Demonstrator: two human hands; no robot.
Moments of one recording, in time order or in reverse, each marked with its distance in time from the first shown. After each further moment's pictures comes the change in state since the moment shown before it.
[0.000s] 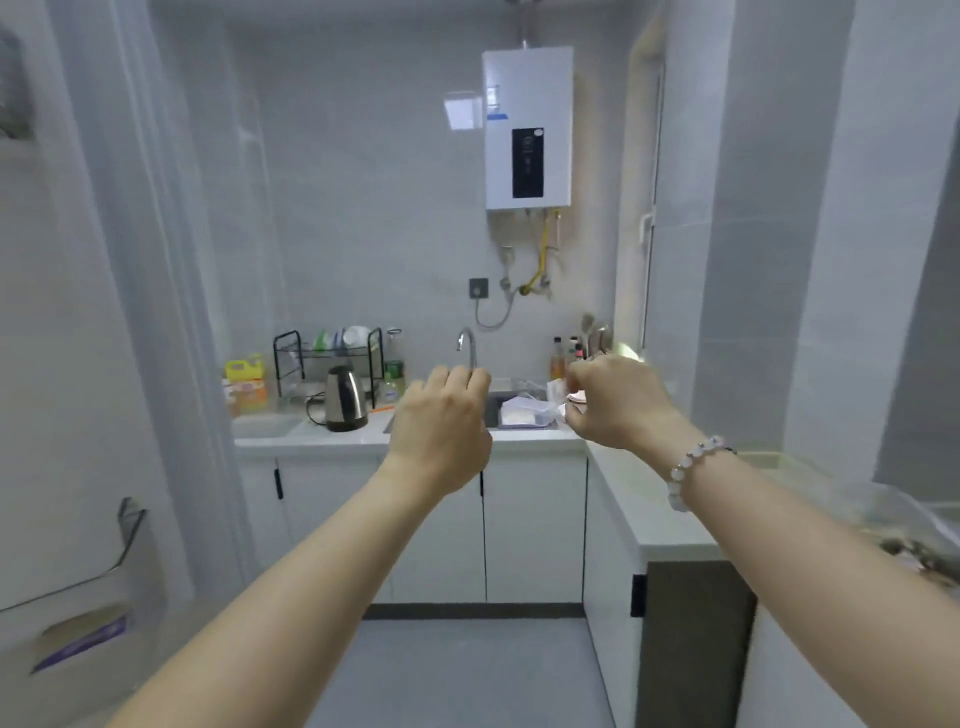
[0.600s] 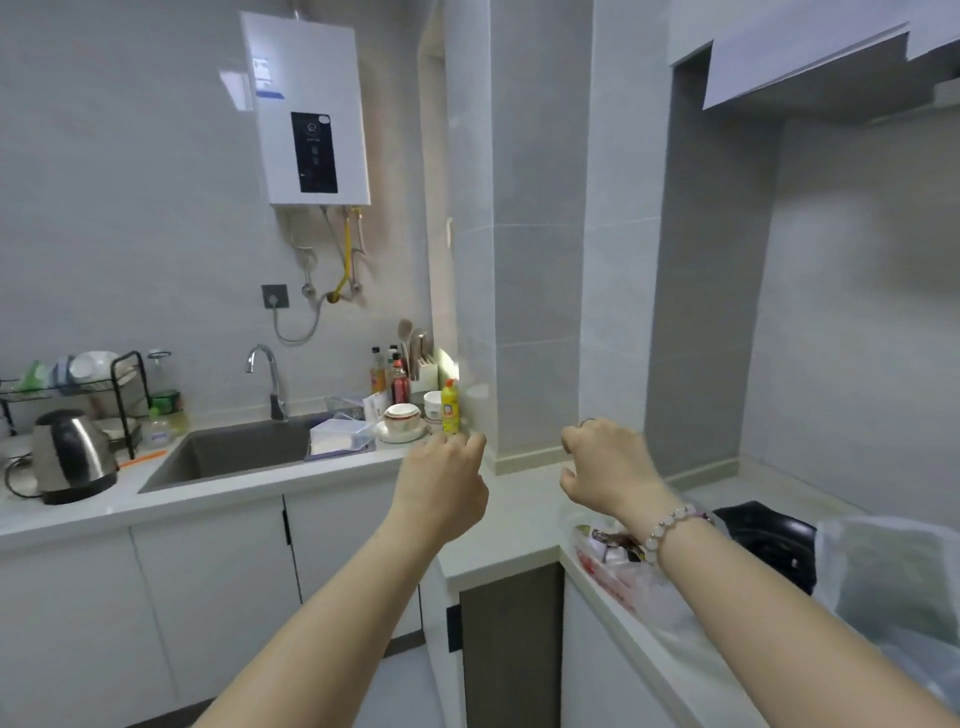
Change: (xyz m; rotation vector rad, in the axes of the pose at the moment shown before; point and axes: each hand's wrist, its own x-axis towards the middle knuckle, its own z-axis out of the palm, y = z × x) left_hand 0.108 0.245 0.127 -0.345 -0.168 0.202; right_hand -0.079 0.251 0.055 -0.264 -0.172 0.303
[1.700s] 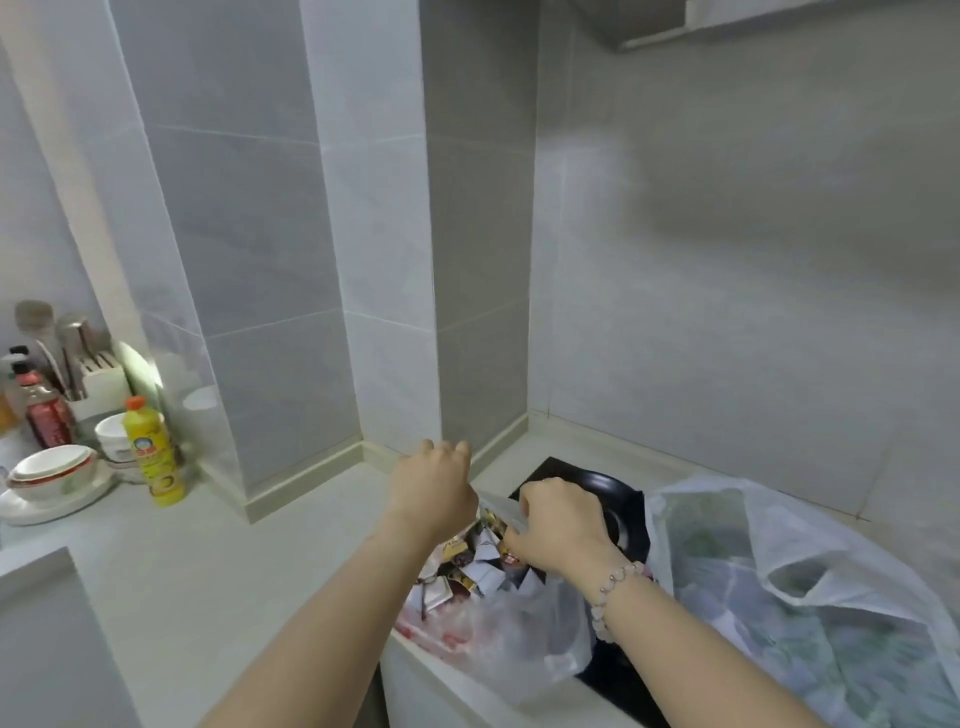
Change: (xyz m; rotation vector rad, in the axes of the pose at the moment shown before) left_hand 0.197 0.167 0.204 -0.297 -0.213 0.417; right_hand 0.019 0.156 0.148 0.068 -0.337 0.586
